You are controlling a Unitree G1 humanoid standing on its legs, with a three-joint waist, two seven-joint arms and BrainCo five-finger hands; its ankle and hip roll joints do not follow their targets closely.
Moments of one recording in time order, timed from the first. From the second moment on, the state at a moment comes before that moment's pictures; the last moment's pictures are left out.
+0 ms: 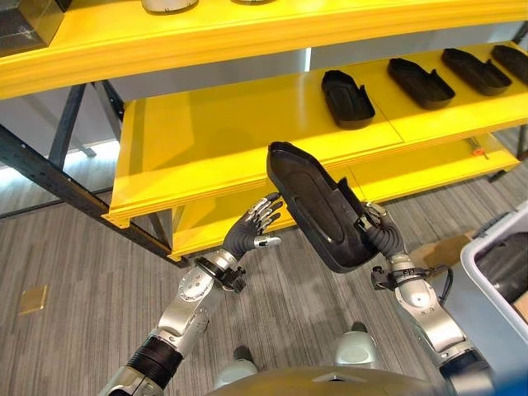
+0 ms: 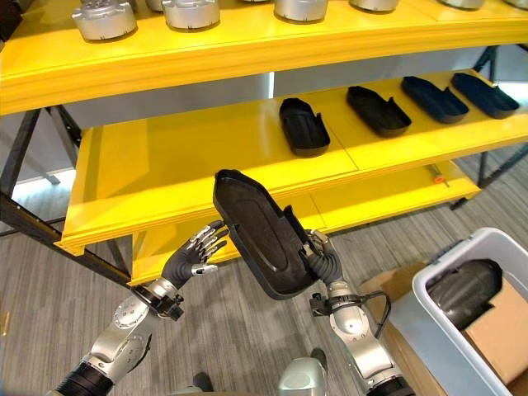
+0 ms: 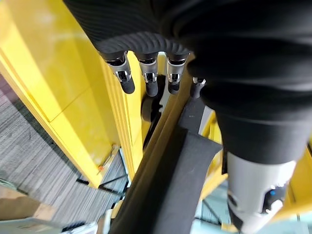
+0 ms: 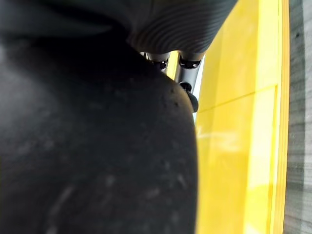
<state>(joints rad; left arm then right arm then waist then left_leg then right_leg) -0.02 0.44 -0.40 0.11 -0.60 -0.29 -0.26 0.04 -0.40 0.33 0.06 0.14 -0.15 -0.27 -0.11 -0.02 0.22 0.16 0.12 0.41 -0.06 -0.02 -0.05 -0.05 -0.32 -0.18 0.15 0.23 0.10</state>
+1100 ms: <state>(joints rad) 0.10 0.37 -0.38 0.06 -0.60 -0.27 -0.25 0.01 -0.44 0.33 0.07 0.29 -0.15 -0.13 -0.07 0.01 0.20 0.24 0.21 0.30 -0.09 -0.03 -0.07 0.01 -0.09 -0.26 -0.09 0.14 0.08</state>
